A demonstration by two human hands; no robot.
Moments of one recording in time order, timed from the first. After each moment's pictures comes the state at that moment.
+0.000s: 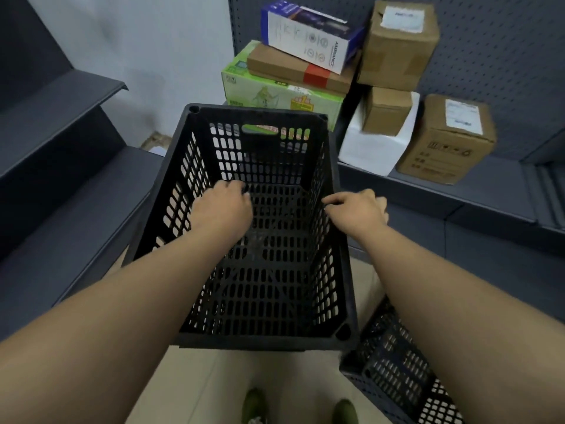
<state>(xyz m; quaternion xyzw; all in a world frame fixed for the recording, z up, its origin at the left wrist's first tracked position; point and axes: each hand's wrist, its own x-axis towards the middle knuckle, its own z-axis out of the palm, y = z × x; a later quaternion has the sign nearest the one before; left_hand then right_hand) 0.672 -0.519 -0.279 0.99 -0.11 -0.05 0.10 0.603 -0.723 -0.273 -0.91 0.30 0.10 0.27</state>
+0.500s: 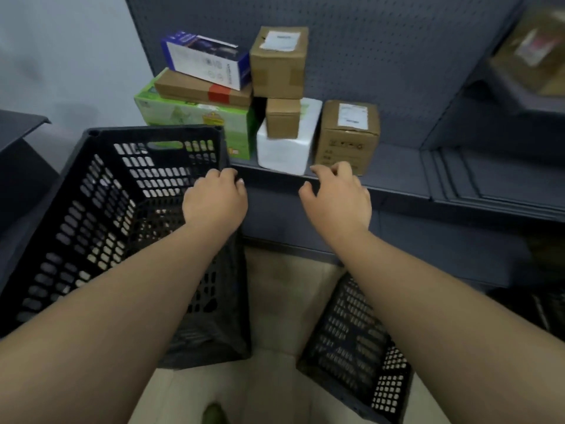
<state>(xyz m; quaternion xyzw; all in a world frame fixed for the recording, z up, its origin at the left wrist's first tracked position) 0.573 -0.683 -0.228 0.97 -0.19 0.02 0.14 0.471 -0.837 -0.210 -0.94 0.27 -0.14 0.14</state>
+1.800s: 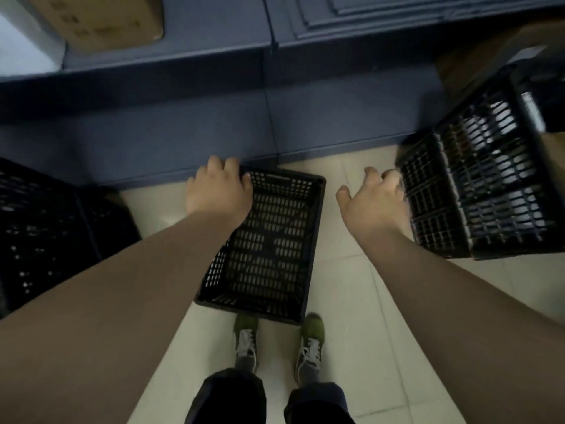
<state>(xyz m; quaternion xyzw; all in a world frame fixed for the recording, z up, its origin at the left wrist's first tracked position) 0.328 -1.061 -0.445 0.92 -0.37 -0.14 0.03 0.149 -1.185 -0.450 -0.81 0.57 0.05 0.13</state>
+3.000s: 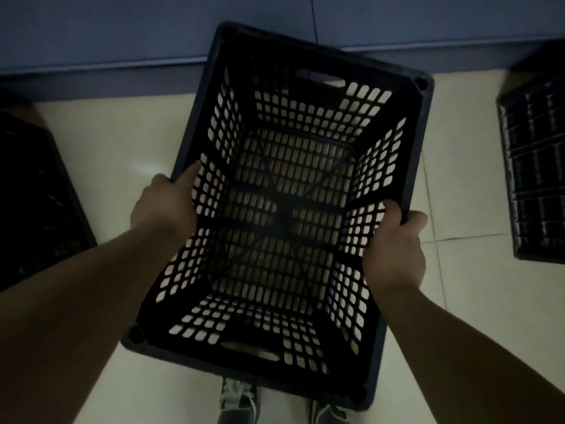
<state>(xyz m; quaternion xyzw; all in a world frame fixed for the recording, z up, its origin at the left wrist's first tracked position) 0.404 -0.967 -0.848 0.92 -0.26 -0.30 -0.01 0.155 -1.120 -0.847 -0.79 0.58 0.11 0.18</state>
